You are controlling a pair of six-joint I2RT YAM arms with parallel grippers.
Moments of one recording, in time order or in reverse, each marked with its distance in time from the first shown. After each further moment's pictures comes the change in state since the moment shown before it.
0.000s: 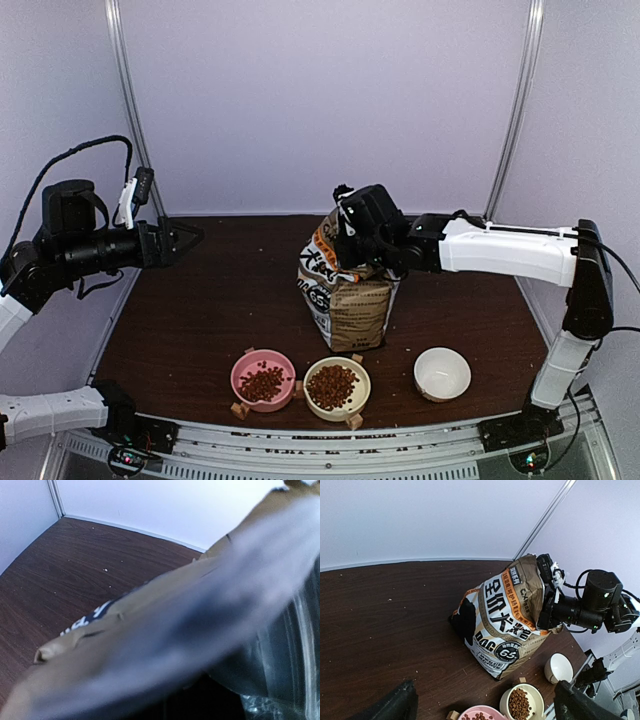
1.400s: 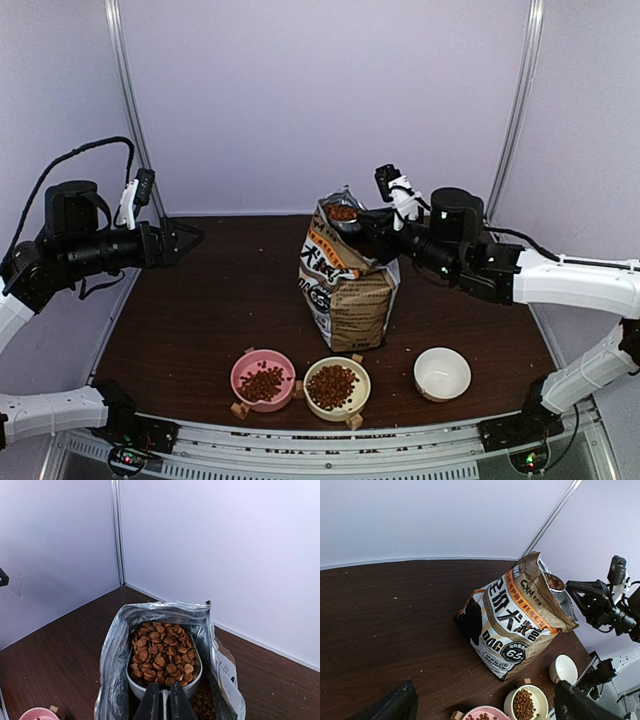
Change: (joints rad) left arm 0.000 0.004 -0.007 0.000 -0.028 0.000; right arm -0.020 -0.423 -0.467 0.567 -0.257 -0.237
